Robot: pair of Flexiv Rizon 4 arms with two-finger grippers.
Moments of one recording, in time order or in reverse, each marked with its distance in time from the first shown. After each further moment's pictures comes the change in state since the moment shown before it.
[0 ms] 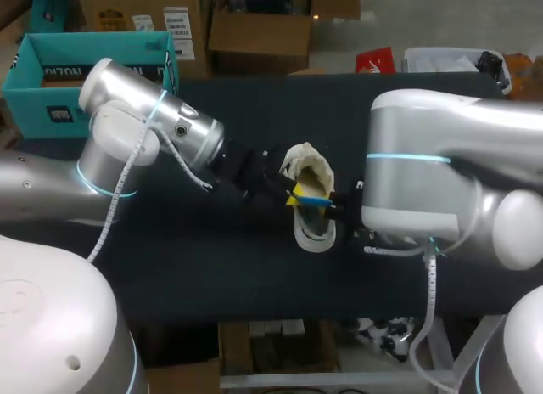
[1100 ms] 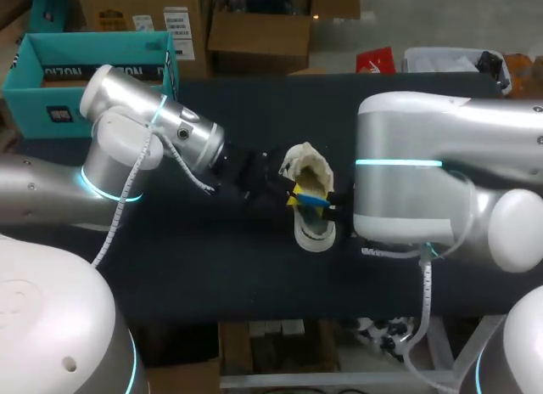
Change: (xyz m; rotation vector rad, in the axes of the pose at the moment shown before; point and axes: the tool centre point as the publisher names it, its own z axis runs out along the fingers) left arm -0.002 0.019 0.005 -0.021 -0.028 -0.072; right arm -0.004 -0.010 -0.009 -0.021 0.002 -0.024
